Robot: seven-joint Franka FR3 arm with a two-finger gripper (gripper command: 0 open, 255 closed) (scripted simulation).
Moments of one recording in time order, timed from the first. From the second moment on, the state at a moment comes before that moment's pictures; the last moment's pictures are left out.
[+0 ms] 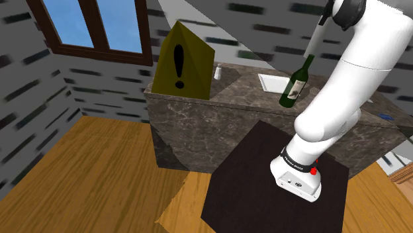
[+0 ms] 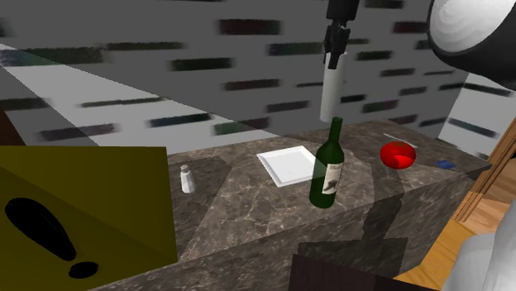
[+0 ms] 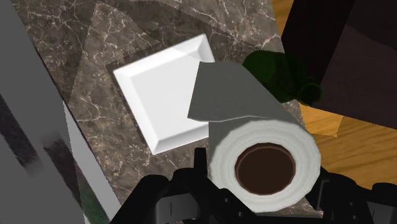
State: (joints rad) arm -0.41 0.10 -0.85 -1.33 0.12 1.46 -1.46
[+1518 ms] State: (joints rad) arm -1.17 0.50 -0.96 -0.86 0.51 1.22 -2.08
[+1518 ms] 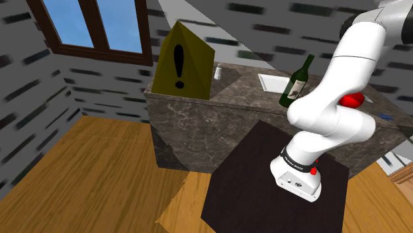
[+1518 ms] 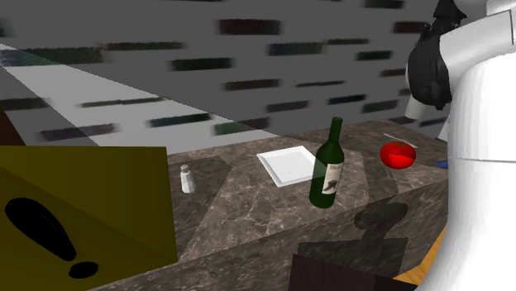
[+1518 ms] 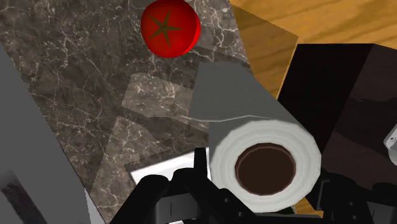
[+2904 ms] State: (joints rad) arm -1.02 0.42 -1.01 -1.28 0.43 1.53 -2.17
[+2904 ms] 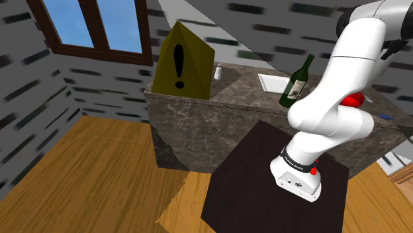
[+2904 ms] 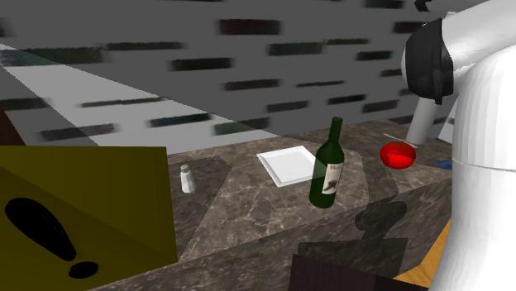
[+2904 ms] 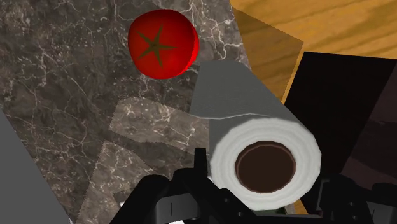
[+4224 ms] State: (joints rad) arm -0.92 0.40 -1.01 -1.59 0.43 1.81 -2.21
